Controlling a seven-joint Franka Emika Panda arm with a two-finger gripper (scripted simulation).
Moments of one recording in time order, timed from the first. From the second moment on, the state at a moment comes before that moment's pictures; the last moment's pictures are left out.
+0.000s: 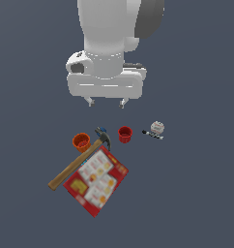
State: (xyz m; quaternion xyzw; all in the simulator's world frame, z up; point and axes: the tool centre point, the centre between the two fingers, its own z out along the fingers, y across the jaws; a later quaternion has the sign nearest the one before) arm 0.005 -0.032 0.332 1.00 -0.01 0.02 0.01
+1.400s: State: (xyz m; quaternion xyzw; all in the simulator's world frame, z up) arm -0.004 -0.053 0.293 1.00 0.03 0.01 0.03
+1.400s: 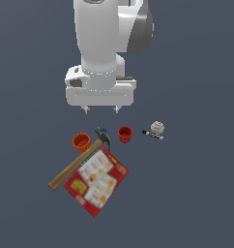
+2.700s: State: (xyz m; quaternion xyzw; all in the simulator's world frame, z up) arm -0.073 -0.086 0.113 0.95 0.30 0.00 0.01
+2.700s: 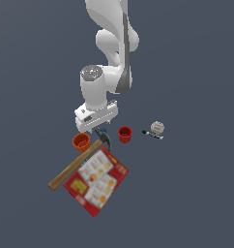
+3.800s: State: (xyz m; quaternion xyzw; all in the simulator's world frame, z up) arm -0.098 -0.087 0.071 0.93 0.36 0.00 0.00
